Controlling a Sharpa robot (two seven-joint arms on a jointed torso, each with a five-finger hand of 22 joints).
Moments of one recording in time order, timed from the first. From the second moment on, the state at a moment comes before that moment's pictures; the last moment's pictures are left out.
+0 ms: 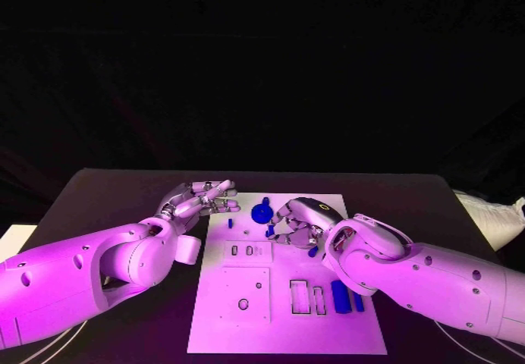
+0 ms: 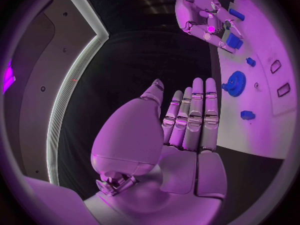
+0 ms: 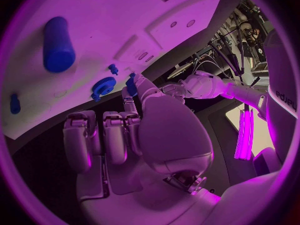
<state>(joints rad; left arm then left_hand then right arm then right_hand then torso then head) 1.13 -0.95 -0.01 1.63 0.04 -0.31 0.43 1.40 -0.01 0.08 0.17 0.05 0.95 0.23 0.09 0.07 1.04 0.17 0.09 0.07 1.16 0.11 0.15 0.19 0.17 0.97 0.22 0.30 0.12 1.08 -0.67 0.03 1.56 -1.51 -0.40 -0.14 1.39 0.00 0.14 0.07 0.22 1.14 0.12 0.10 0.11 1.47 0.02 1.57 1.31 1.46 -0.04 1.56 1.31 0.03 1.47 0.07 1.55 1.31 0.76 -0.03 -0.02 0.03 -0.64</state>
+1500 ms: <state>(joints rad) 1.13 -0.94 -0.01 1.63 0.05 -0.31 0.43 1.40 -0.01 0.09 0.17 0.05 0.95 0.23 0.09 0.07 1.04 0.17 0.09 0.07 1.16 0.11 0.15 0.19 0.17 0.97 0.22 0.30 0.12 1.05 -0.58 0.01 1.51 -1.61 -0.33 -0.24 1.37 -0.01 0.14 0.07 0.22 1.13 0.11 0.09 0.12 1.47 0.02 1.57 1.31 1.46 -0.04 1.56 1.31 0.03 1.47 0.07 1.55 1.31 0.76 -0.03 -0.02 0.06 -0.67</state>
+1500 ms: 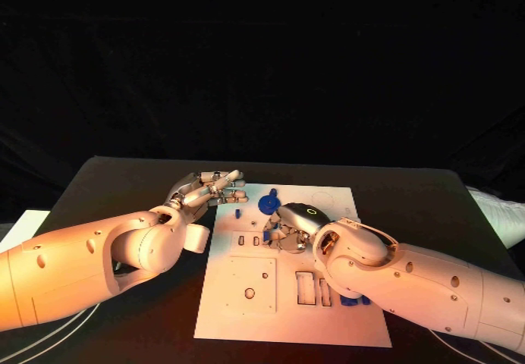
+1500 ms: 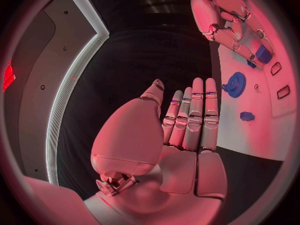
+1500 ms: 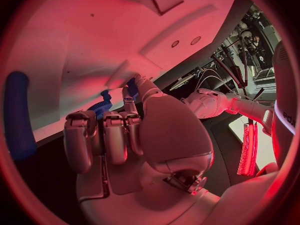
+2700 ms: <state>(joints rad) 1.13 -0.94 -0.01 1.63 0.05 -0.31 0.43 1.40 -0.01 0.09 0.17 0.05 0.95 0.23 0.09 0.07 1.04 0.17 0.09 0.07 1.16 0.11 0.15 0.19 0.17 0.97 0.22 0.30 0.12 1.05 -0.57 0.01 1.52 -1.63 -0.31 -0.25 1.32 -0.06 0.12 0.08 0.22 1.05 0.14 0.06 0.10 1.47 0.05 1.53 1.31 1.46 -0.02 1.56 1.31 0.03 1.47 0.08 1.55 1.31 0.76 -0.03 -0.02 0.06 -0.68</state>
